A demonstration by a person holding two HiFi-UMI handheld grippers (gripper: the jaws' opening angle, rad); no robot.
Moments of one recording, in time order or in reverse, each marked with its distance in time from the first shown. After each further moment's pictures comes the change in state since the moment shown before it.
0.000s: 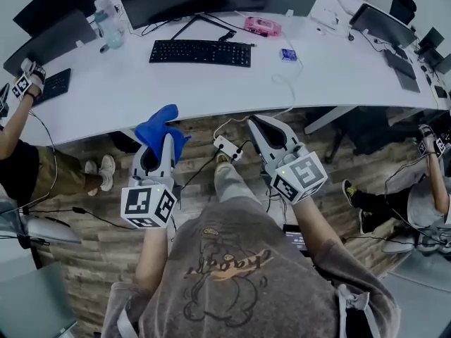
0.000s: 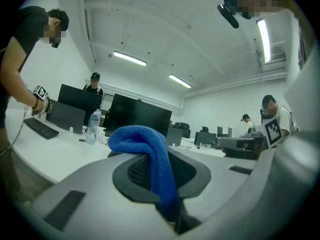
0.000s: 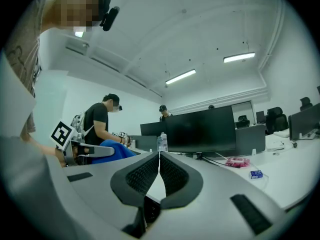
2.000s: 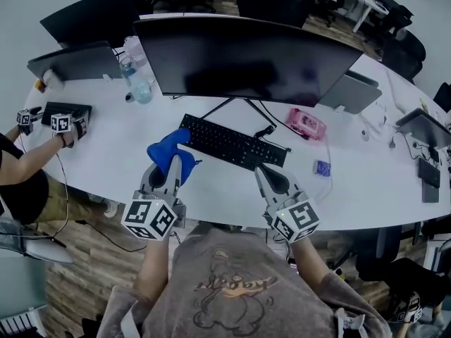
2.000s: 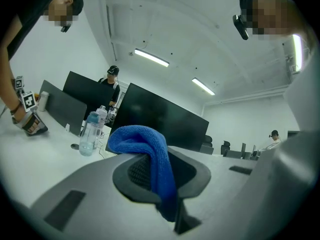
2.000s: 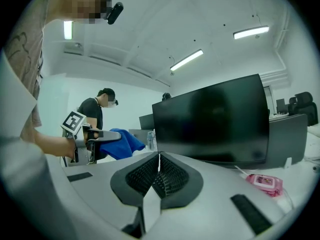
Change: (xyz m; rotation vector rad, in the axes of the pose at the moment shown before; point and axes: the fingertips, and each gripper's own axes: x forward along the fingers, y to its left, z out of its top) left arm 0.257 0.159 0.074 -0.177 -0.063 0.154; right arm 0.260 -0.178 -0.001 0.010 0.113 0.175
